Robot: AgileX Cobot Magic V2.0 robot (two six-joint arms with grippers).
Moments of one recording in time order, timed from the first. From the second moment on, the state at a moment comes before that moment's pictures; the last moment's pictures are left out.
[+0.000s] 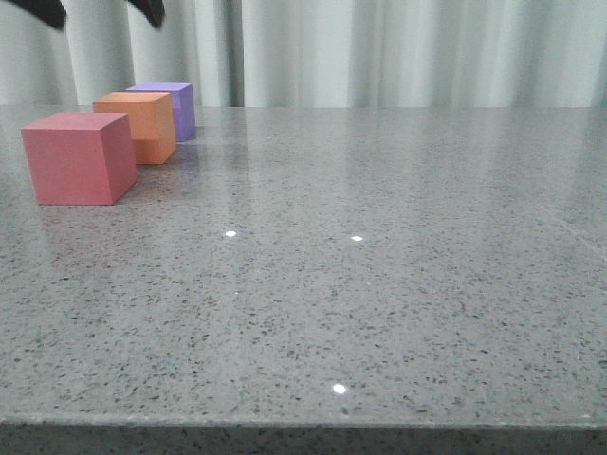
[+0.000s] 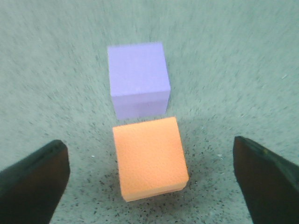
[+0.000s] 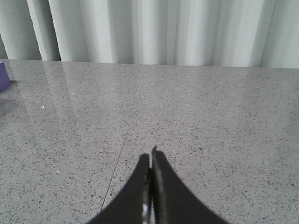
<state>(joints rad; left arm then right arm) -0.36 1.62 -1.47 0.20 0.61 -0.32 0.17 0.34 -0.33 -0.29 0.19 0.32</state>
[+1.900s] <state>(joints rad) -0.26 0.37 -0.51 0.20 0.45 -0.32 0.17 0.34 -0.33 -0.29 0.19 0.32</state>
